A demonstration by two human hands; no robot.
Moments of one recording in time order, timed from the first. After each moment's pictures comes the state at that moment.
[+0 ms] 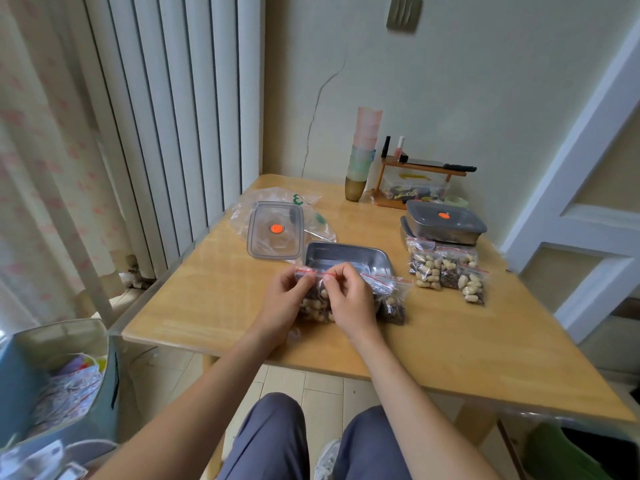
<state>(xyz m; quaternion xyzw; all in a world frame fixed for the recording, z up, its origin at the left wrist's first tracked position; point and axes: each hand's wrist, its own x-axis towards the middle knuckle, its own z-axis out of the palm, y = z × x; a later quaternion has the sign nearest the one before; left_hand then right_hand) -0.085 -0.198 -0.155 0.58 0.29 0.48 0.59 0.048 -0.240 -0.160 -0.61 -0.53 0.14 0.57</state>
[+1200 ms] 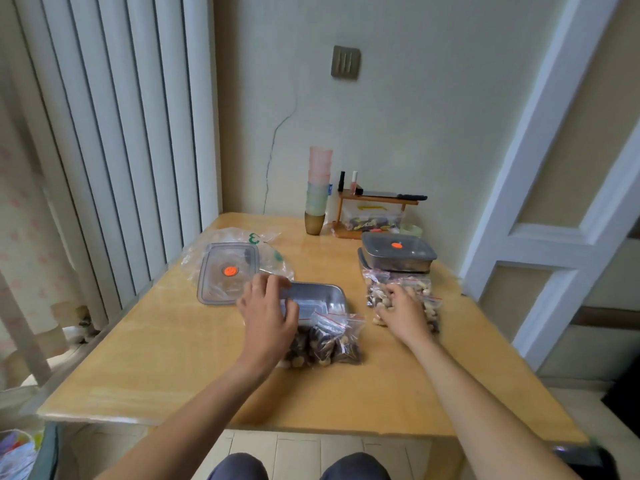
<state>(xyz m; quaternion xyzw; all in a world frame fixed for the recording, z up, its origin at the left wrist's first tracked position) -0.016 -0.183 -0.135 0.76 0.39 0.51 0.13 0.244 -0.262 -0.134 -0.82 -0.45 0.03 0.36</state>
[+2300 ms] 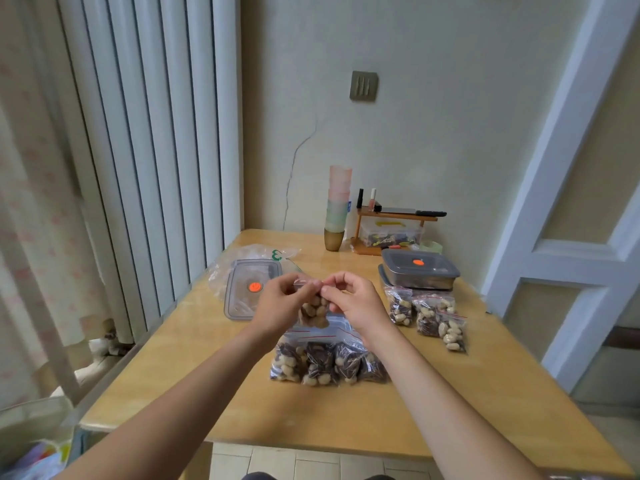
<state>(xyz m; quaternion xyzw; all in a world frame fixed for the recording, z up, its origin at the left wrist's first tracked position) -0.048 -0.164 -0.068 0.68 0.26 0.44 0.53 0.102 -0.225 -0.061 -0.57 -0.47 0.31 0.60</state>
